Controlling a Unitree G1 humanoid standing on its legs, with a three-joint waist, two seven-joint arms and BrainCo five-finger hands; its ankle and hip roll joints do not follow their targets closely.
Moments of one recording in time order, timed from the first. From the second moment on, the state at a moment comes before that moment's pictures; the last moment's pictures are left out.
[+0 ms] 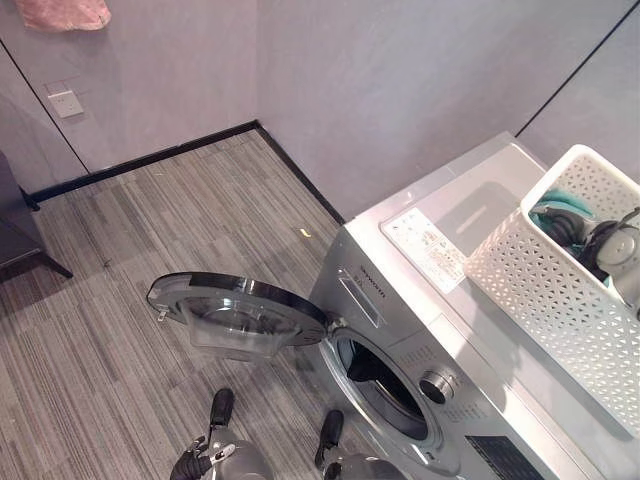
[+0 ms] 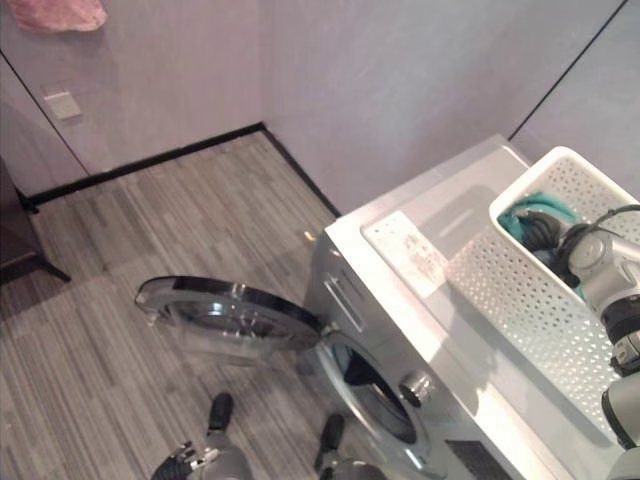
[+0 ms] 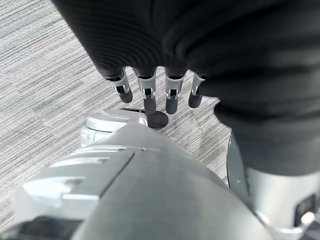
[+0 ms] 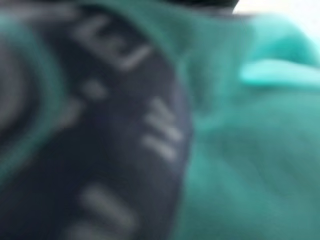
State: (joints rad) left arm 0.18 0.31 -0.18 0.96 -0.36 -0.13 -0.02; right arm -0.81 -1.10 0.64 0.76 -0.11 -0.02 0.28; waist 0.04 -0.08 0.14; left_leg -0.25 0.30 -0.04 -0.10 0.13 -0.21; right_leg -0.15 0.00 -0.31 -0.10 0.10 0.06
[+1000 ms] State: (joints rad) left arm 0.16 0.30 -0.13 1.06 -0.34 -0.13 0.00; right arm -1.02 -1.19 0.48 1.06 0.28 -0.03 0.05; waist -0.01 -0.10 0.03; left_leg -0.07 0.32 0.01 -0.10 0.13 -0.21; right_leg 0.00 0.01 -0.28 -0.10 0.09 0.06
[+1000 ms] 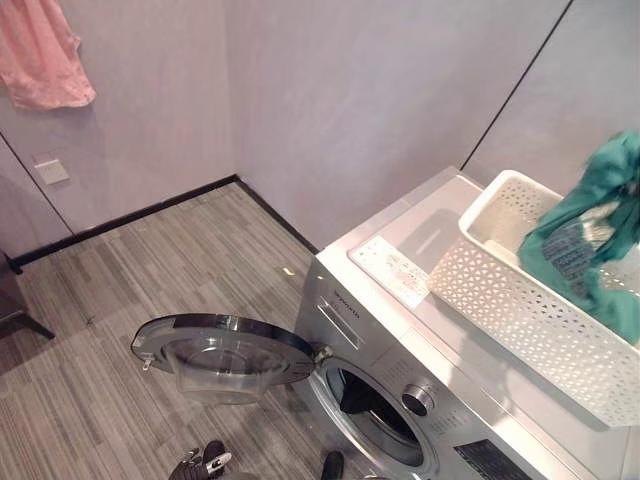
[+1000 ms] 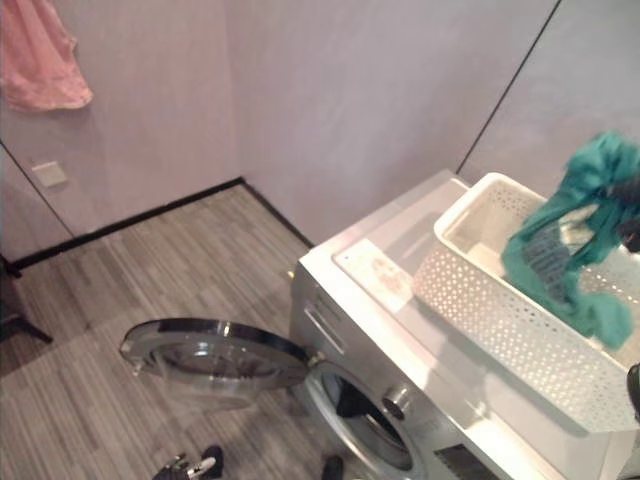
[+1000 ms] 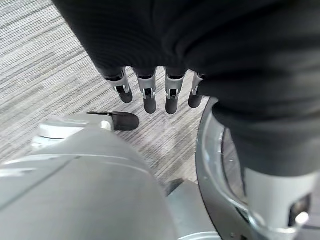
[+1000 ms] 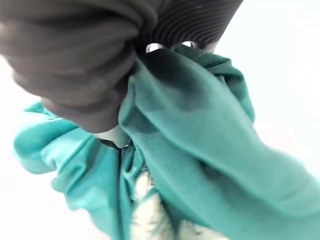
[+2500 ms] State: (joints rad) left arm -1.14 0.07 -0.92 0.72 -0.71 0.03 0.09; right arm -1.63 -0.75 0.86 1.26 0.36 0.09 -0.09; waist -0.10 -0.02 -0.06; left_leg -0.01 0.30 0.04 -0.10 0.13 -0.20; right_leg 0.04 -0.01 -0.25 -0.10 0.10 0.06
